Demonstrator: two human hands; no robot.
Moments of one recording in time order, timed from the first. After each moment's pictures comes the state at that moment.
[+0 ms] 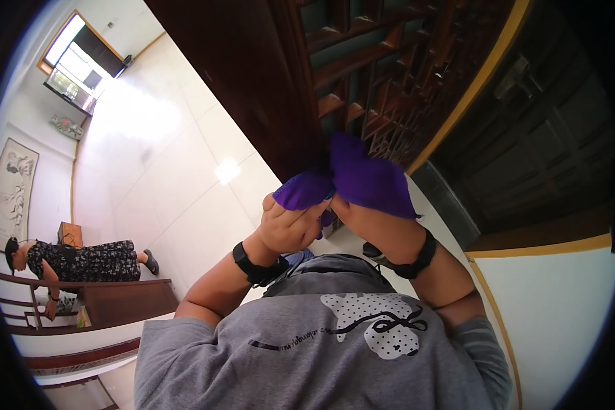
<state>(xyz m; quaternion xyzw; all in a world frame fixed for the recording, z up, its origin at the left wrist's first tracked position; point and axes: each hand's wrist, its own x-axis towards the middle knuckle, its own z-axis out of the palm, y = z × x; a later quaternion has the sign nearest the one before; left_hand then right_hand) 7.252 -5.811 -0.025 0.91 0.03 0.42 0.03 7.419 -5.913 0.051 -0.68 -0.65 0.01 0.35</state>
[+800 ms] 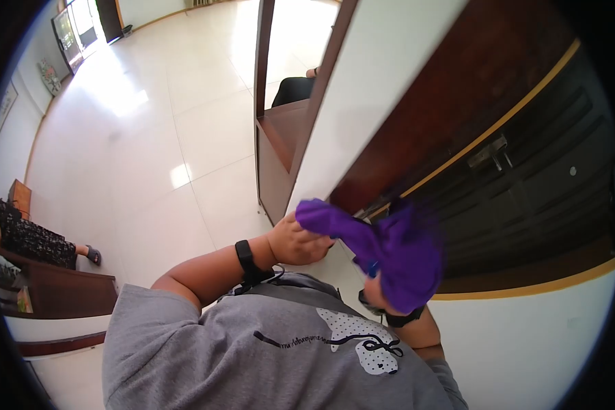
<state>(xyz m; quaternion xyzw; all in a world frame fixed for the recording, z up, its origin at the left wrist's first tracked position) 7.180 -5.797 -0.048 0.85 -0.10 0.51 0.11 7.287 -5.968 0.116 -0.68 -0.68 -0.17 0.21</state>
